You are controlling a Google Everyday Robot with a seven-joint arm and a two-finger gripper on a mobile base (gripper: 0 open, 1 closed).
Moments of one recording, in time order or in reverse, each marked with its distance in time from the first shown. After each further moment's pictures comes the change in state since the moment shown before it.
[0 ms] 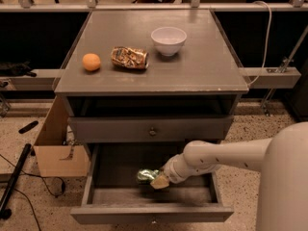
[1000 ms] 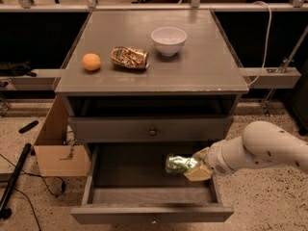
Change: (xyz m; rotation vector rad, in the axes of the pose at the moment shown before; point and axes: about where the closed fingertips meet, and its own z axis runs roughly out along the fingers) arm 0.008 0.019 -0.220 0.079 -0.057 -0.043
